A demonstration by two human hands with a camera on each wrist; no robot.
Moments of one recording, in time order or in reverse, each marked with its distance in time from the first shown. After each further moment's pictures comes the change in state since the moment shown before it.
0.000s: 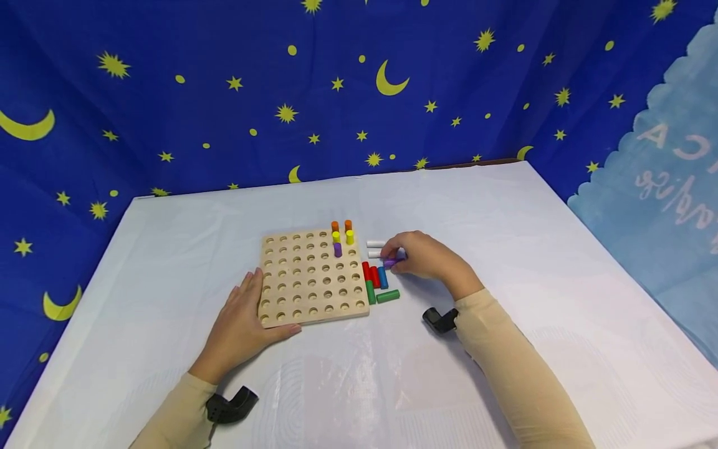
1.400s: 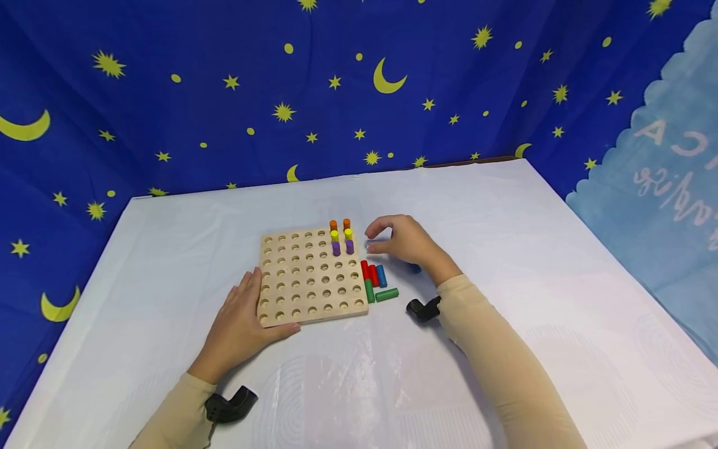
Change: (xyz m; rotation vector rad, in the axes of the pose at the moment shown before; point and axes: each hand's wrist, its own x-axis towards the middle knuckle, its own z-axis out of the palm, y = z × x) left_hand 0.000 0.001 0.000 0.008 0.005 0.009; right_hand 0.035 -0.002 0.008 0.218 0.192 0.072
